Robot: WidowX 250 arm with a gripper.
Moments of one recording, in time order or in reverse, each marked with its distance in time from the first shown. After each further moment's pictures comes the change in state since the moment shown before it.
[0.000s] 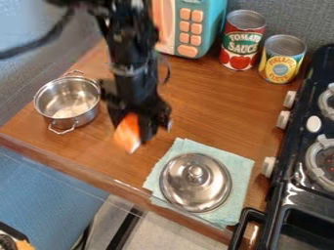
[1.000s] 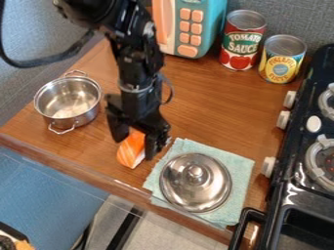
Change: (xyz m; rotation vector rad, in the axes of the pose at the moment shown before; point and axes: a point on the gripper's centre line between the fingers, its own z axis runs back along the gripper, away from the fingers) arm 0.002 0.001 -0.026 0.015 0.070 -0.088
